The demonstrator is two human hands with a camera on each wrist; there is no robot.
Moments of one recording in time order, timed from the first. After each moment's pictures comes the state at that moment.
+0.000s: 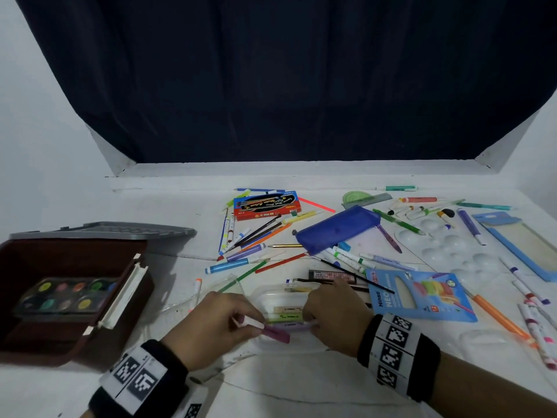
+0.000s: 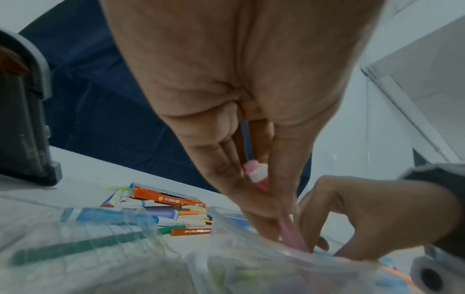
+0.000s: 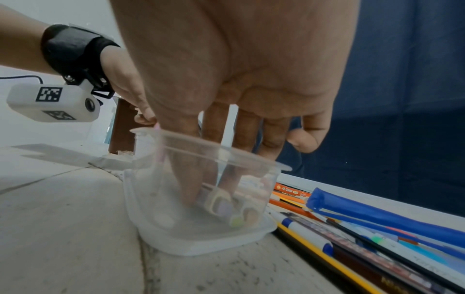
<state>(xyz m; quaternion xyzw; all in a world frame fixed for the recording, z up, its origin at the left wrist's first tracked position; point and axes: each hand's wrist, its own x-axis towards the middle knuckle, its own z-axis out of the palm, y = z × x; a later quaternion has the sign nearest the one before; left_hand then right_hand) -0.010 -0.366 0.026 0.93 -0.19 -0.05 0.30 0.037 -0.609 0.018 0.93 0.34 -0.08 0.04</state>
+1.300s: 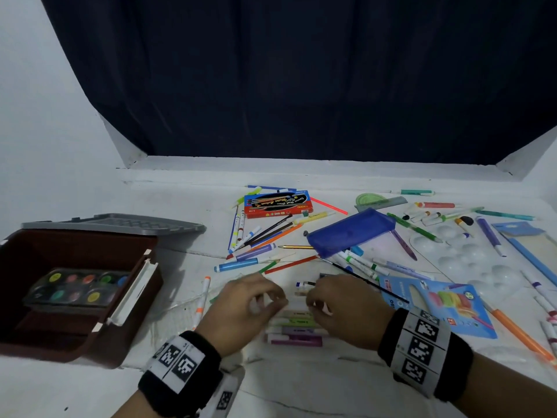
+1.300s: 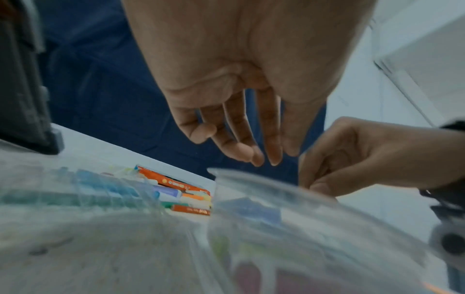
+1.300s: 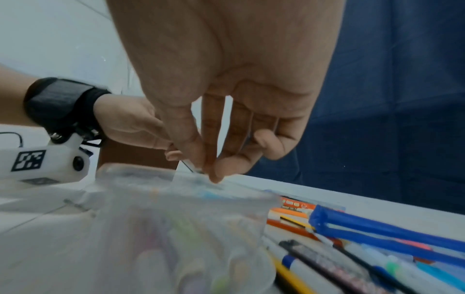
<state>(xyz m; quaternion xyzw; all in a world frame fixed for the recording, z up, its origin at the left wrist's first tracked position) 0.011 -0.385 0.010 0.92 -0.17 0.07 0.35 0.050 -0.609 0.034 0.92 0.37 -0.05 -0.12</state>
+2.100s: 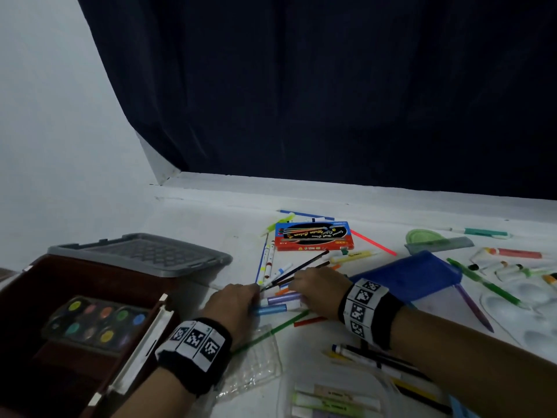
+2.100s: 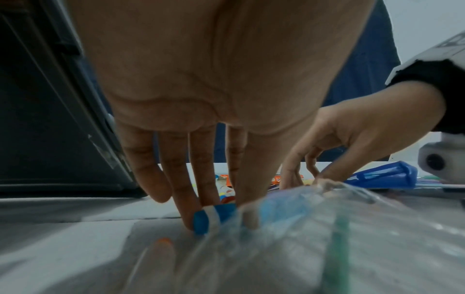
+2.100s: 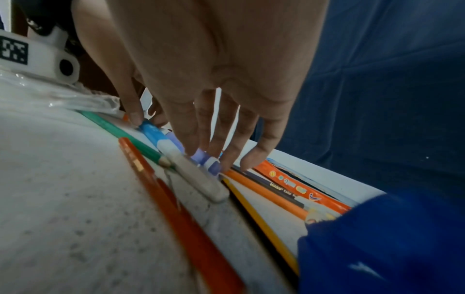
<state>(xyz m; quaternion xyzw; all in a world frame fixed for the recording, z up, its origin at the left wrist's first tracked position) 0.119 -0.312 -0.013 0.99 0.07 -0.05 0.10 0.215 -0.505 -0.008 0.86 0.50 -0.04 0.00</state>
